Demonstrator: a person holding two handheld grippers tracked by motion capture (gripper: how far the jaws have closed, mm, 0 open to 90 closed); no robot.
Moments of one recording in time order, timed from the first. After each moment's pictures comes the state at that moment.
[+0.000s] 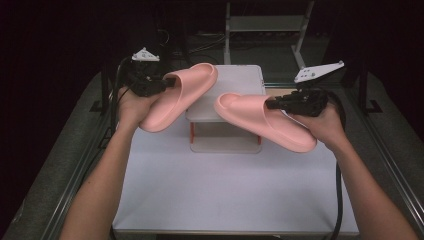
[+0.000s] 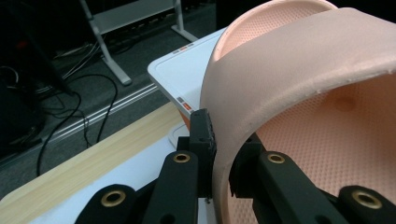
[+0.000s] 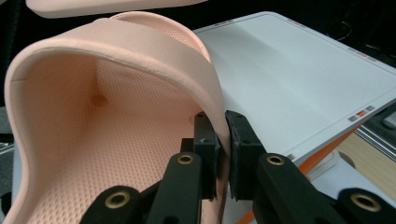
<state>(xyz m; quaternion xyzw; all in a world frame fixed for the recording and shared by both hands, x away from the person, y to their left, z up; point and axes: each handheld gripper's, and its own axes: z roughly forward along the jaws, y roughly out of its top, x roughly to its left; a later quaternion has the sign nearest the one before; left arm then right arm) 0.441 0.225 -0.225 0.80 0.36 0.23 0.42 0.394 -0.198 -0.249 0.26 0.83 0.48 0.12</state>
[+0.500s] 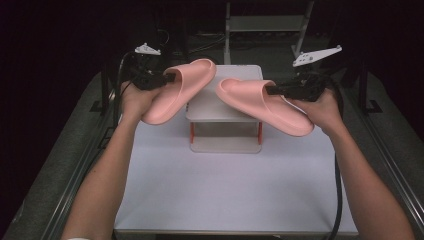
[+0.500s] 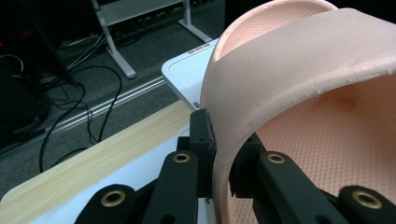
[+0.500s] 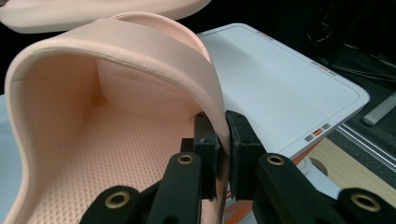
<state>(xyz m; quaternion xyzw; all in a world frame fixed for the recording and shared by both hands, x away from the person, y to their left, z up) 0.462 0.224 -0.227 0.80 0.38 0.23 0.41 0.426 -0.199 -0.235 0.28 0.82 0.47 0.14</state>
